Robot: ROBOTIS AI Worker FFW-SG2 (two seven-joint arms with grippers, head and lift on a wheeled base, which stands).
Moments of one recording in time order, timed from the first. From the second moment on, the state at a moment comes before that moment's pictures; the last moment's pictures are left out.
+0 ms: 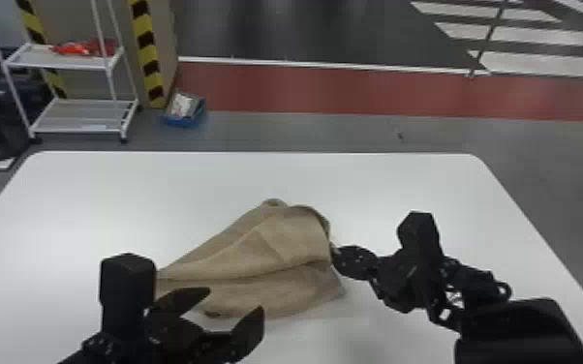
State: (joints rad) left arm 0.45 0.00 -0.14 -2.35 0.00 0.89 -0.45; right arm 0.13 0.00 -0.10 -1.84 0.48 0.39 0.97
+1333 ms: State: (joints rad) left arm 0.34 0.00 -0.21 -2.14 -0.07 0.79 -0.47; right arm 0.26 0.00 0.00 -2.16 0.46 0.52 0.94
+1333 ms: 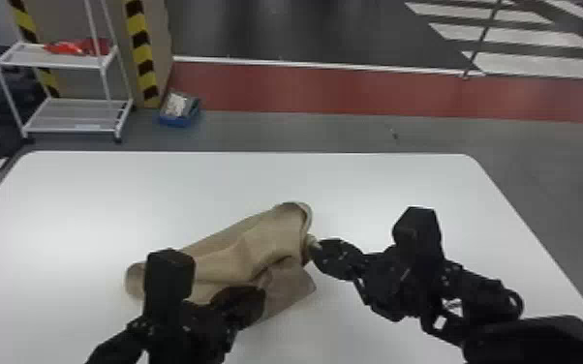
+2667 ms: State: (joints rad) left arm 0.17 0.00 0.37 -2.24 0.17 1.09 -0.60; right arm 0.19 -0.06 -0.09 -2.14 0.56 0.59 0.96
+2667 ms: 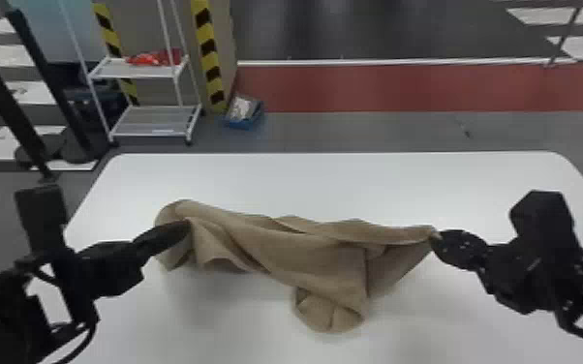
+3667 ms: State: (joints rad) left arm 0.08 0.00 0.53 -2.03 0.18 1.07 -0.63; right arm 0.14 -0.31 -0.19 -2.06 0.81 0.35 0.83
